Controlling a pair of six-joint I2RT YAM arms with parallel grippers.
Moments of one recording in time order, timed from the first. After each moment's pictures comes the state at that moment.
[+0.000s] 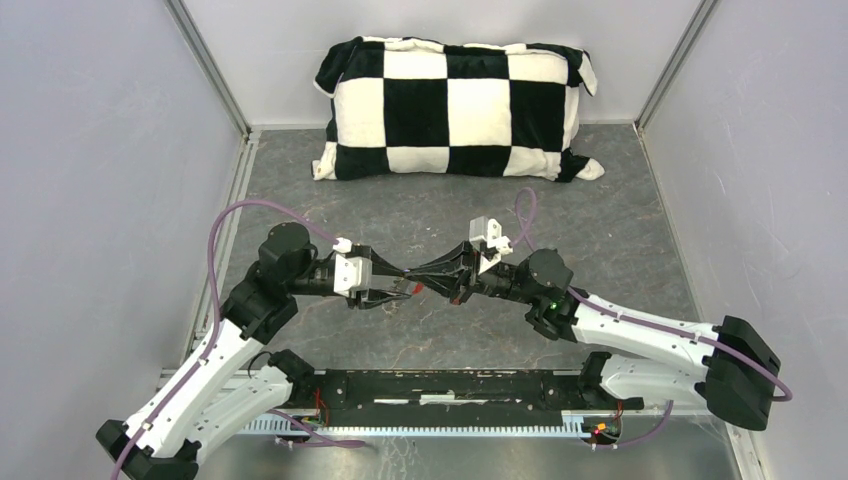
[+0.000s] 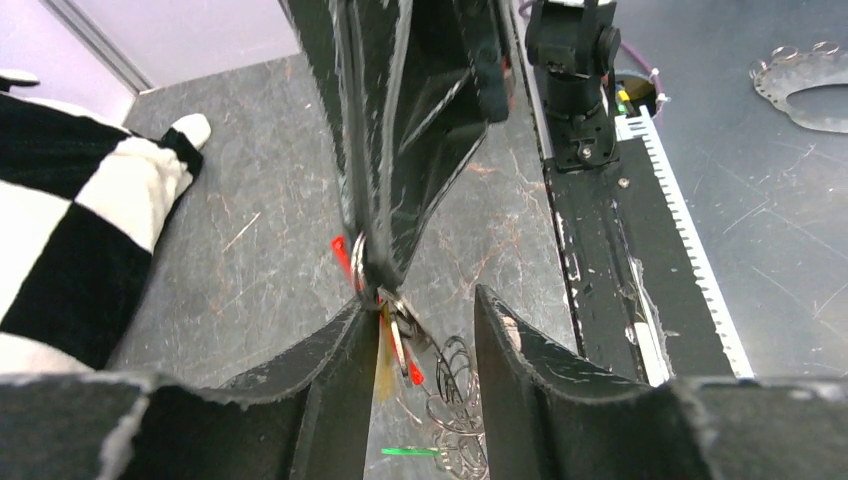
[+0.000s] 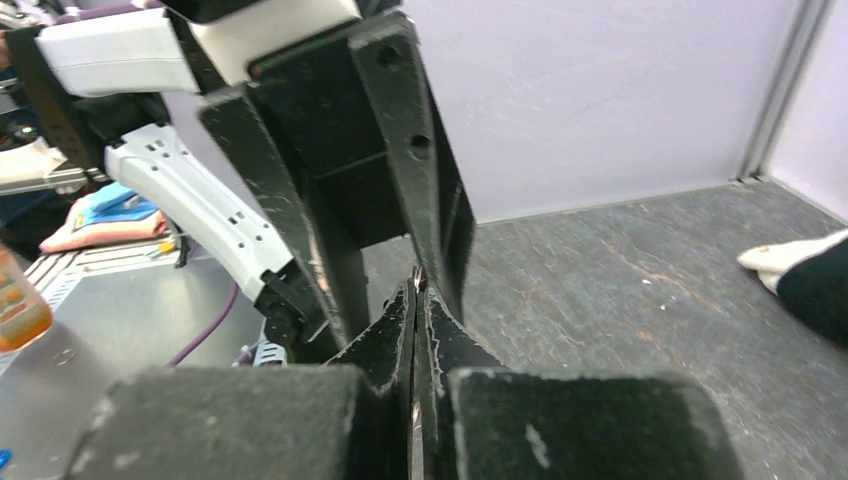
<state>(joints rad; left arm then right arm) -0.59 0.72 0.79 -0.32 0.93 0.46 1.01 1.09 0.62 0.77 -0.42 0.21</state>
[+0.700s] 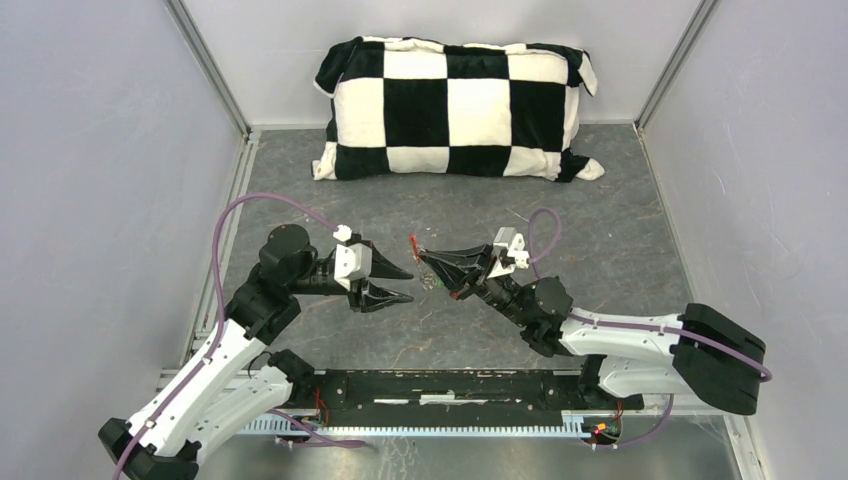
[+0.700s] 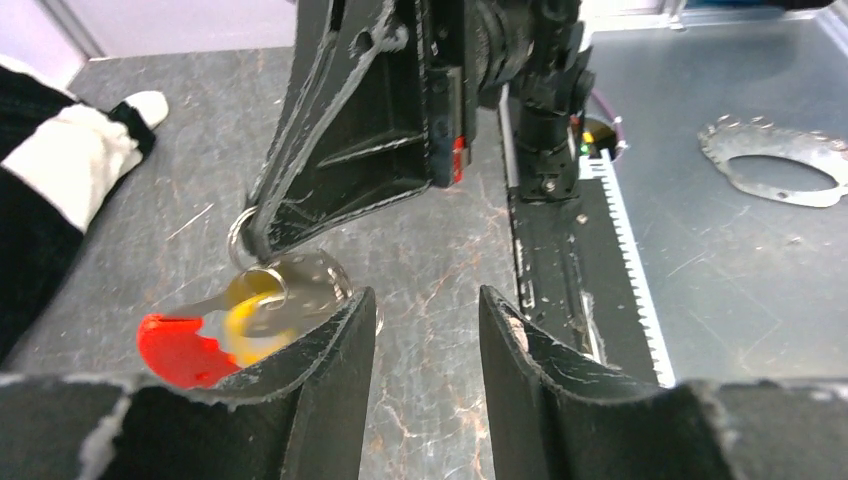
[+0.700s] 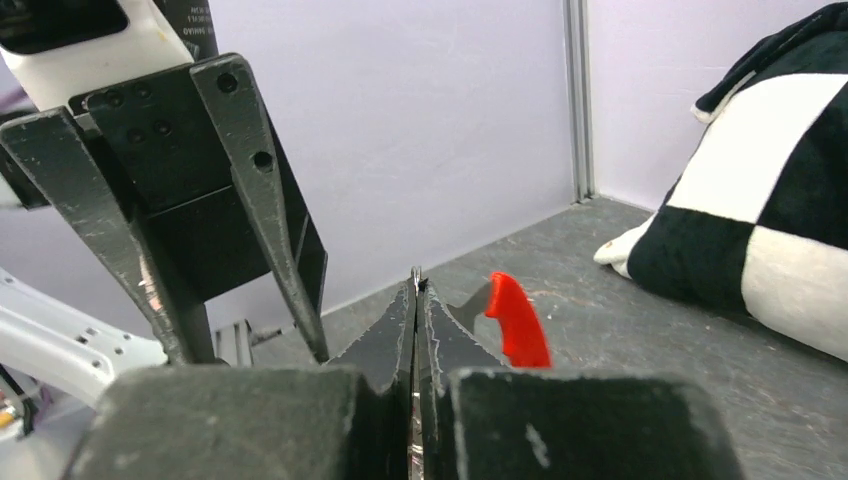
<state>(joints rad) -0.59 0.71 0.75 -0.22 0.93 0.25 1.09 1.17 0.42 1.17 0.04 0.17</state>
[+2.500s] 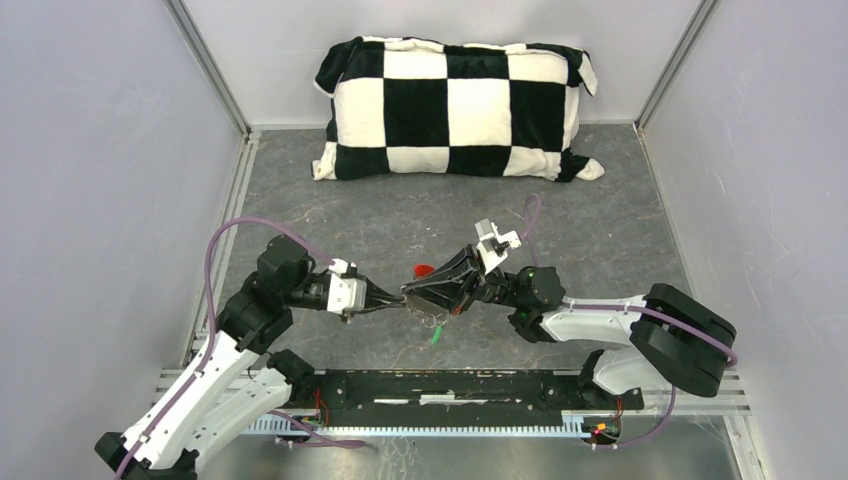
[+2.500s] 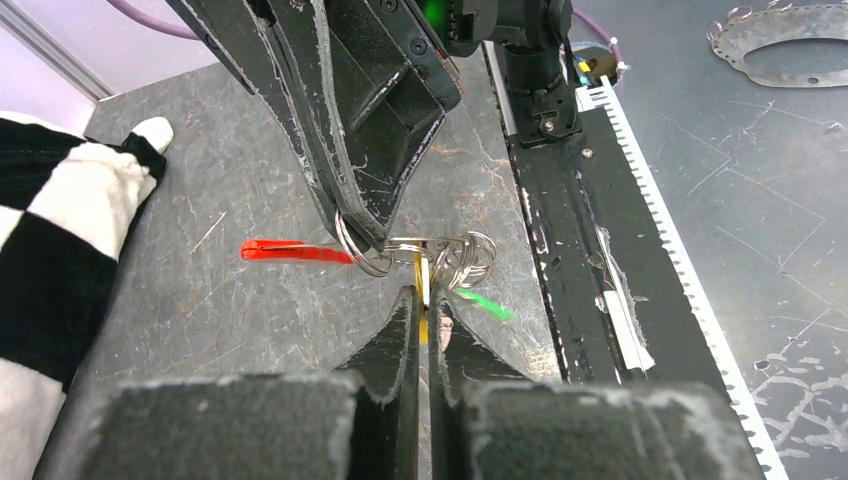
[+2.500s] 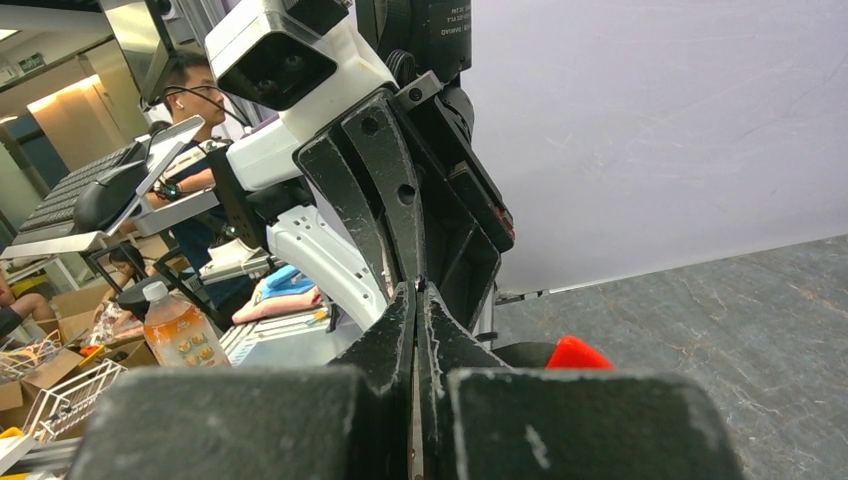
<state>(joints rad) -0.59 0.65 0.73 -0.39 1.00 0.54 0.99 1.37 0.47 1.47 -0.50 0.64</state>
